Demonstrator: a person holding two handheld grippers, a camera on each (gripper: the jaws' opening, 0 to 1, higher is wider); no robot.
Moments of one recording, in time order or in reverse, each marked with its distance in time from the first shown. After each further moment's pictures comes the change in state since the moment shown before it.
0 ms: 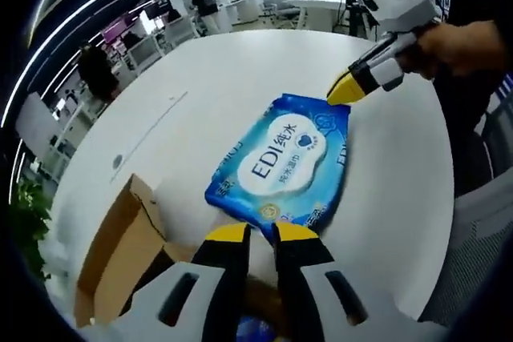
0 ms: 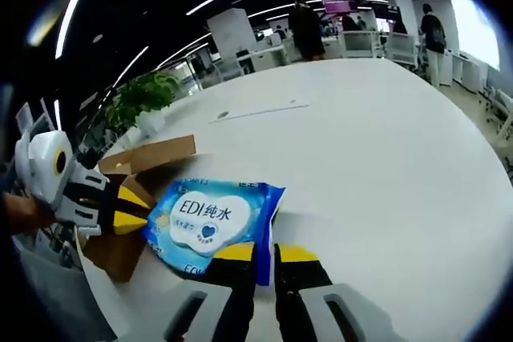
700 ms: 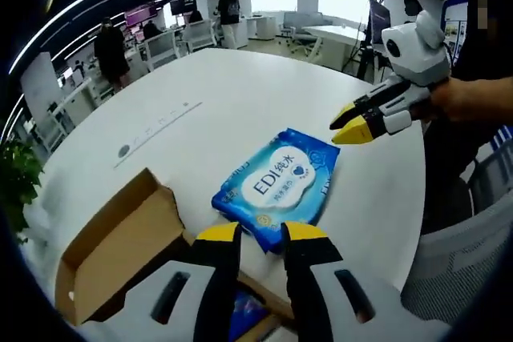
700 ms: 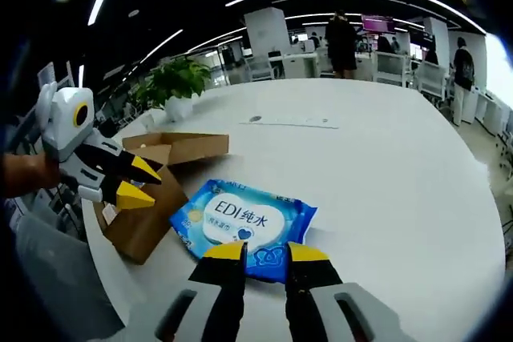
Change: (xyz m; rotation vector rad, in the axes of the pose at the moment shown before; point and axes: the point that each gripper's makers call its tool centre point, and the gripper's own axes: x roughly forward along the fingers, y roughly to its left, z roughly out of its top) left arm -0.043 0.001 0.019 -0.170 -0.105 -0.051; right arm -0.023 0.039 0.019 -0.193 0.001 0.071
